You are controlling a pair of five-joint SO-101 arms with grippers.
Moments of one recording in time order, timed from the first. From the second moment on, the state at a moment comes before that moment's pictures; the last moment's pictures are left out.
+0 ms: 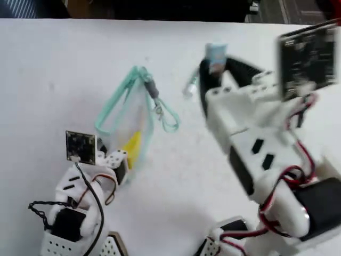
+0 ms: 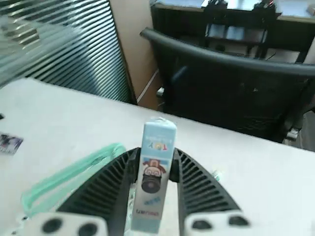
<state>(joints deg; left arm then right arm) 10.7 -103.7 86.5 49.5 11.9 -24.2 -27.7 -41.8 97.4 1.4</state>
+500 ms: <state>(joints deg) 14.7 -104.3 86.5 50.2 9.7 -47.0 -38.5 -10.1 62.5 1.4</state>
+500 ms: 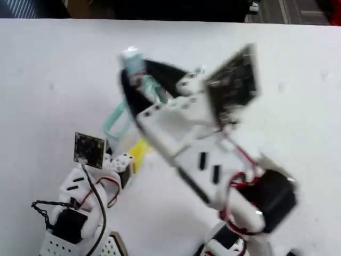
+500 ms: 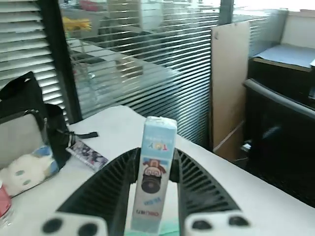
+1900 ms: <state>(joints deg) 15.2 -104.3 86.4 50.3 9.2 -48.4 -54.5 31.5 49.1 6.9</state>
